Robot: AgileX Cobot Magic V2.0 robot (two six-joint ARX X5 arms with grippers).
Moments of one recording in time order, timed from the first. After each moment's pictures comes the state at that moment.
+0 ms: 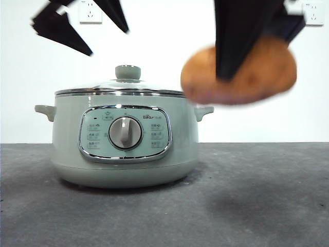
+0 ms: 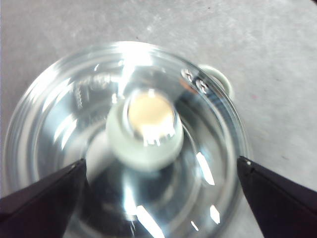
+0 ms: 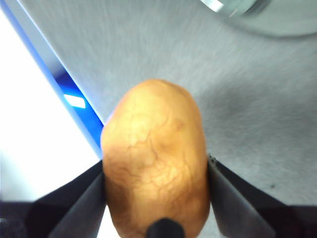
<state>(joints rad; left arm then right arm) -0.43 1.42 1.34 -0.64 0.23 -0.02 0.97 1.32 1.18 -1.09 0.00 -0.06</state>
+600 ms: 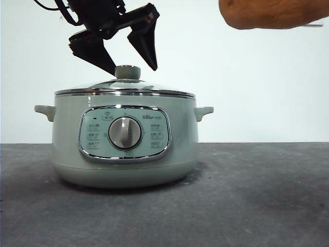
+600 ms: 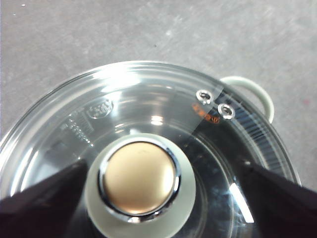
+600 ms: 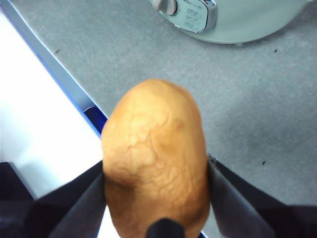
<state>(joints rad) -0.55 1.57 1.34 -0.49 0.01 -0.01 0.97 1.08 1.18 -1.16 0.01 0.07</state>
